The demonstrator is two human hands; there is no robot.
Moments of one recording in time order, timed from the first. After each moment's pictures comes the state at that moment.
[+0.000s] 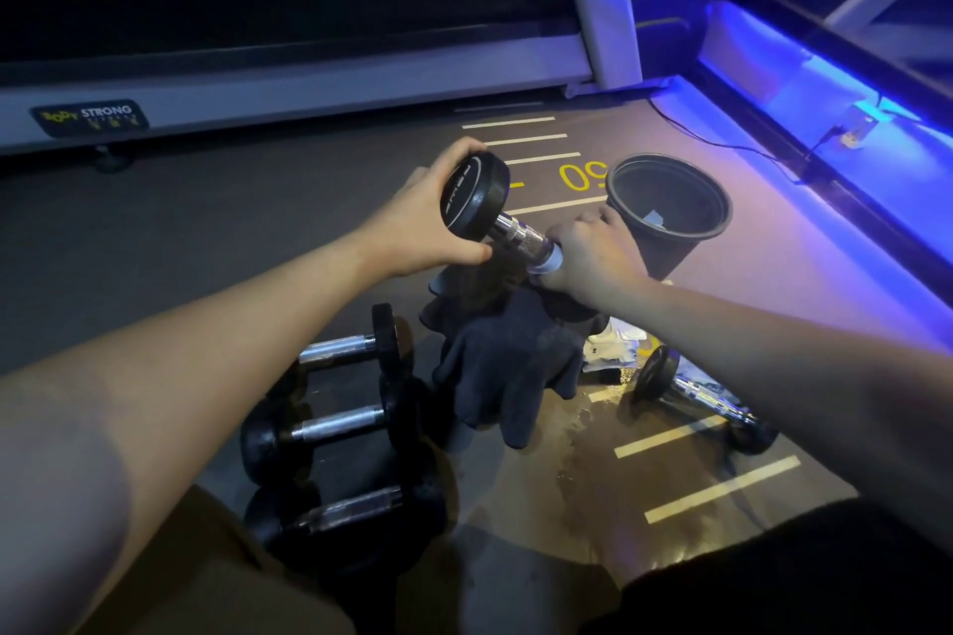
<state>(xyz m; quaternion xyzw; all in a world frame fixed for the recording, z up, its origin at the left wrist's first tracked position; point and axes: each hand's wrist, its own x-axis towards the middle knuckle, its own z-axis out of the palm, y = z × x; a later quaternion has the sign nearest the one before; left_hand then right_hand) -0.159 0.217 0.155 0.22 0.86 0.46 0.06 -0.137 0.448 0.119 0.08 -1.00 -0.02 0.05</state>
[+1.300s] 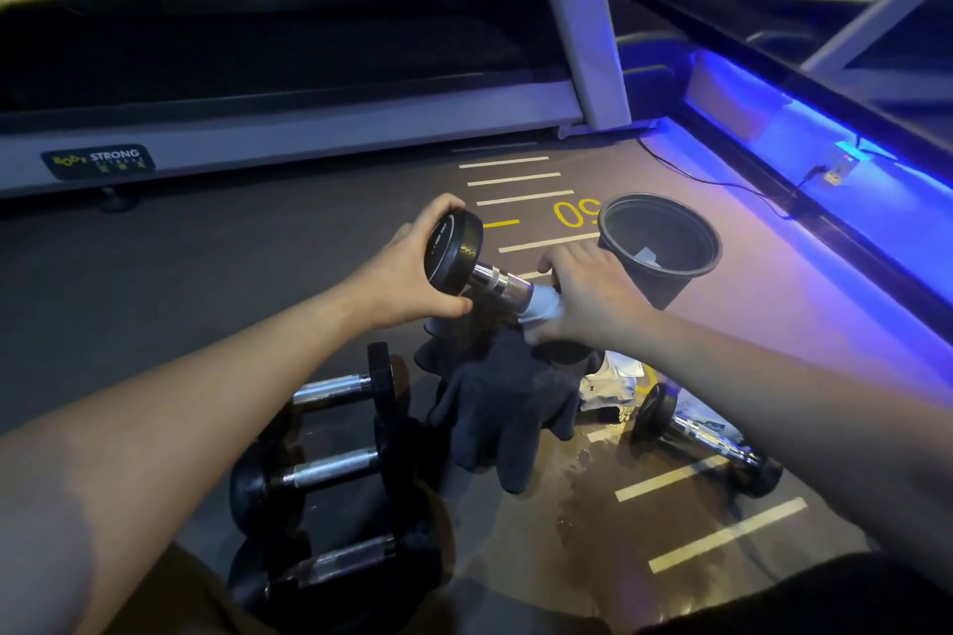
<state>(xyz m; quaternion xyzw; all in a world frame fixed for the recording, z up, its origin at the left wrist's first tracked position) -0.157 0.206 0.148 0.21 0.87 0.44 0.08 -0.137 0.461 0.126 0.12 -0.99 0.03 0.03</state>
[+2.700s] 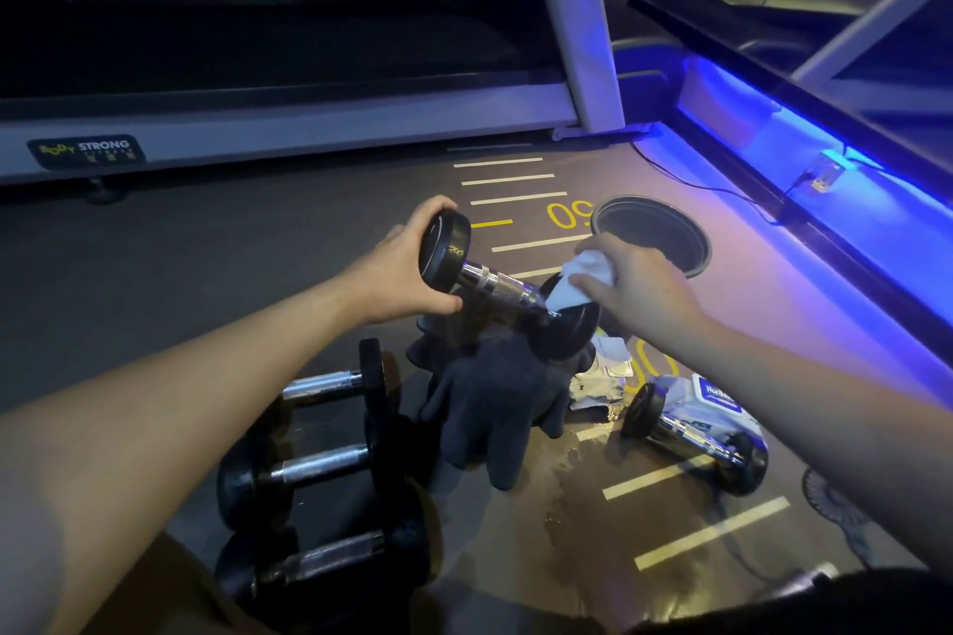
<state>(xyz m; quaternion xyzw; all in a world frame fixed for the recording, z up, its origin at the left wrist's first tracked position) -0.153 0.206 0.151 0.19 0.88 0.42 0.09 -0.109 0.493 0.158 0.03 -0.99 0.14 0.09</state>
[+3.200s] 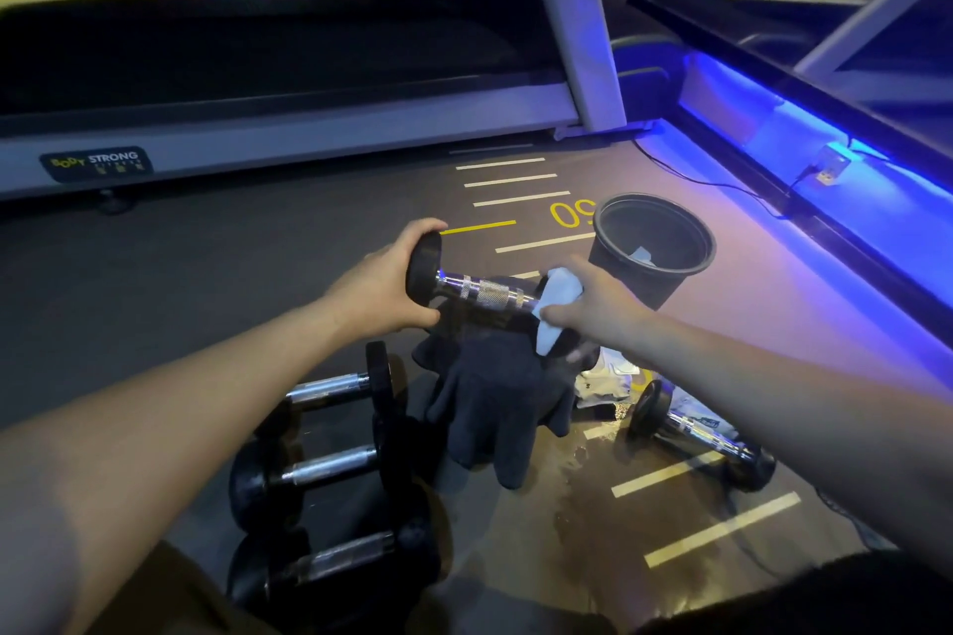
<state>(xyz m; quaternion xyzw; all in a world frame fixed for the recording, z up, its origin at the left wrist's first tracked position) -0.143 0.193 0.146 0.17 0.93 0.33 0.06 -0.105 0.462 0.139 -0.07 -0.89 0.43 -0.10</state>
